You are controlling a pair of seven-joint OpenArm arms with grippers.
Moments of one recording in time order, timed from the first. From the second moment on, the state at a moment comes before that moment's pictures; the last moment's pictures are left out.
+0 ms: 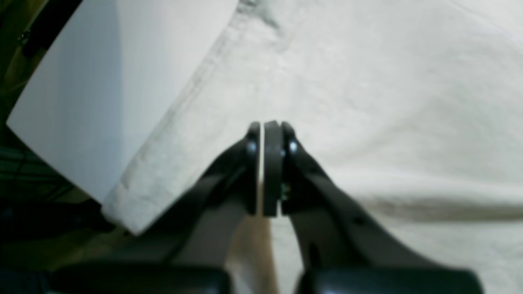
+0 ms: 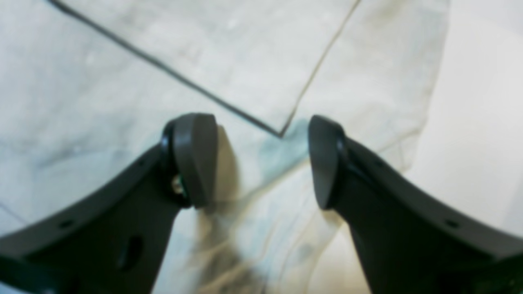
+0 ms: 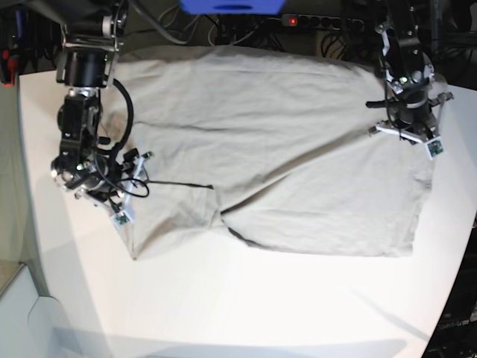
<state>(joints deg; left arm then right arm) 18.0 -3.6 -19.4 103.9 -2.1 11.0 36.9 10.9 6.7 12.0 77.5 -1.3 39.2 -54.1</state>
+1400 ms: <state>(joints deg) 15.2 -4.2 -19.6 91.5 -2.1 11.0 33.6 12.6 6.7 11.9 71.4 -0.9 39.2 -47.5</state>
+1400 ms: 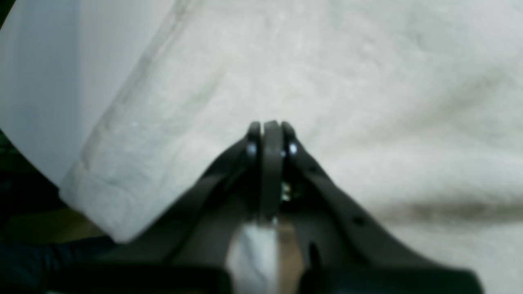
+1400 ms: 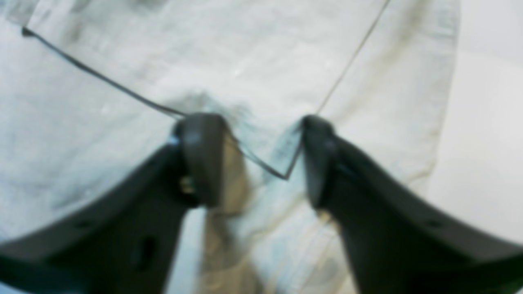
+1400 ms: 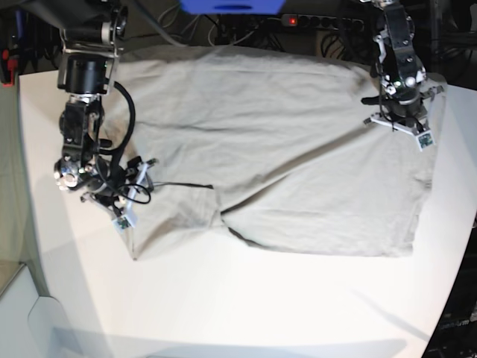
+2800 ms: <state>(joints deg) 14.5 -4.3 -19.6 91.4 -2.0 11.0 33.6 14.7 6.7 11.8 77.2 -1.4 39.3 -49.6</state>
